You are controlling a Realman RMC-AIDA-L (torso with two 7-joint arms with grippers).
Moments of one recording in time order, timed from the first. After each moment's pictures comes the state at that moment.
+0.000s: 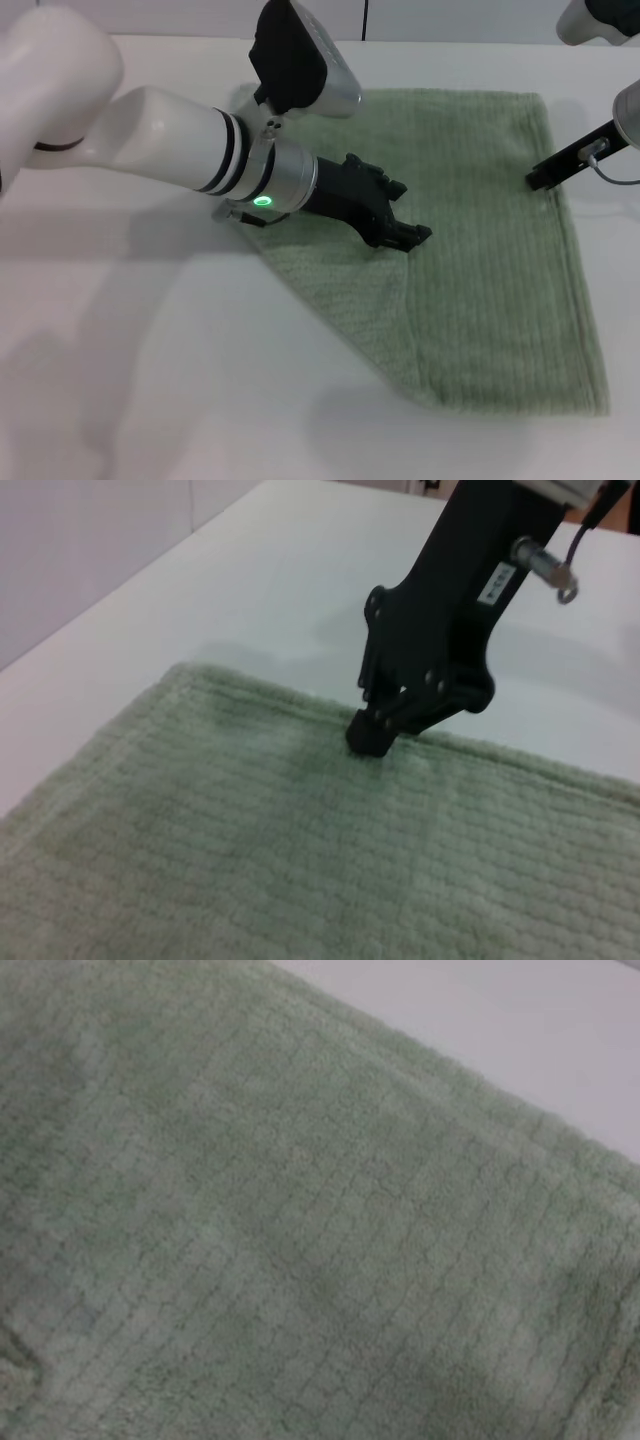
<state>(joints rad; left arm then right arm) -0.84 -2.08 1.65 0.59 1.75 0.88 -1.74 1.01 1.93 -1.05 -0.36 -2.62 -1.00 2.30</state>
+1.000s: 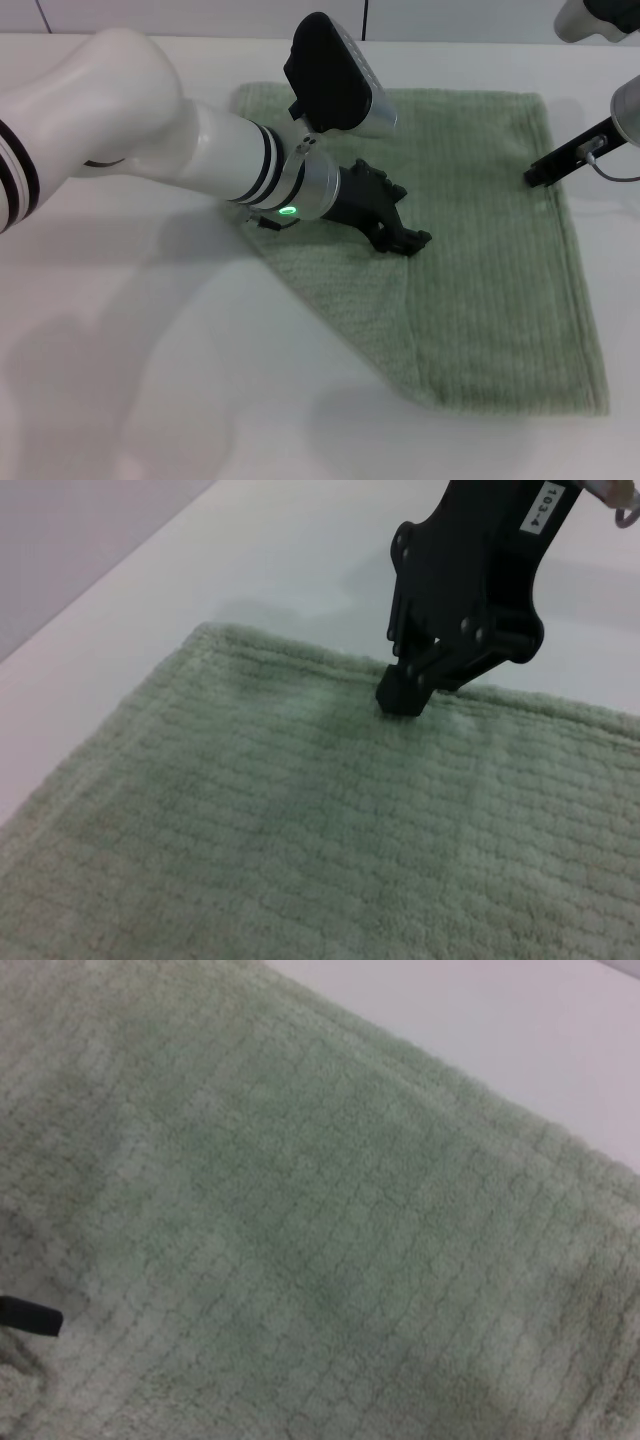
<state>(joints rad) -0.87 -2.08 1.87 0.60 1.74 0.69 -1.87 1.01 1.93 -1.05 -0.36 -2.62 -1.00 2.29</state>
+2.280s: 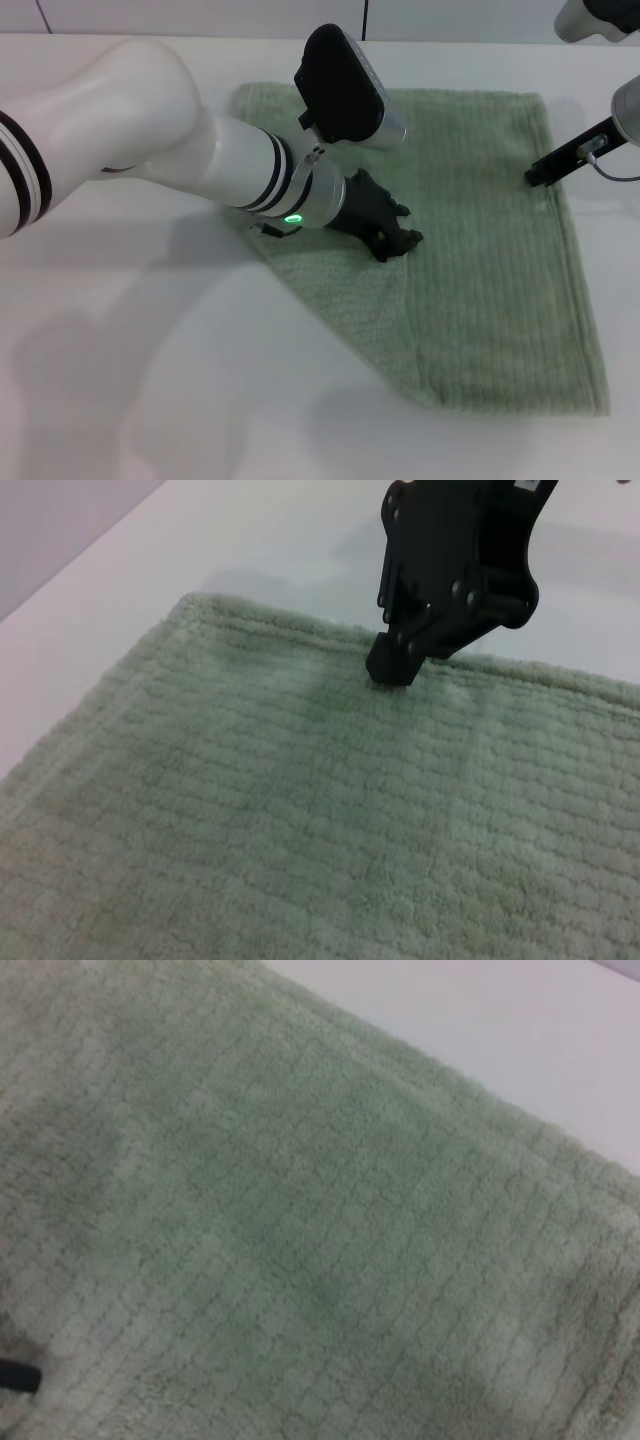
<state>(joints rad) -0.89 -2.08 1.95 0.60 1.75 0.67 -1.94 1.01 1.93 -1.05 -0.36 -2.62 -1.00 2.29</state>
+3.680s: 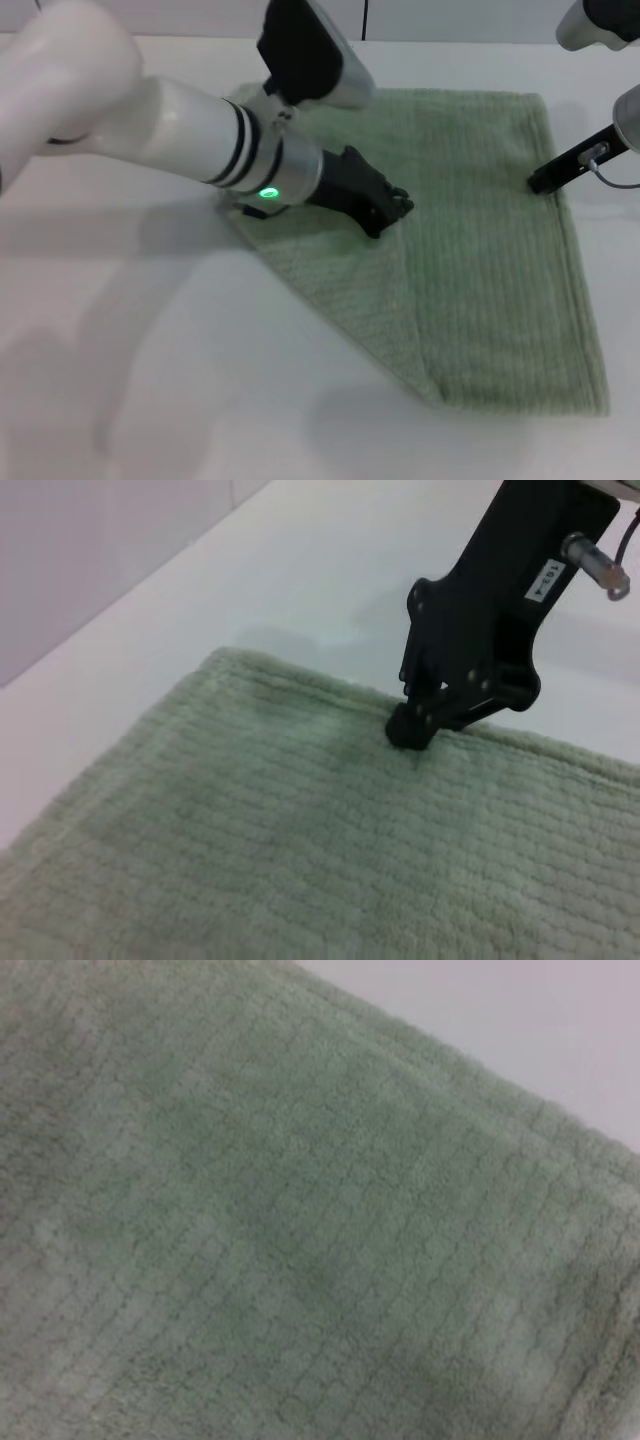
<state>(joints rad) -0.81 -2.06 1.73 0.71 1.84 0.83 -1.92 1.01 1.93 -1.05 -0.35 -2.62 -0.99 2.29</state>
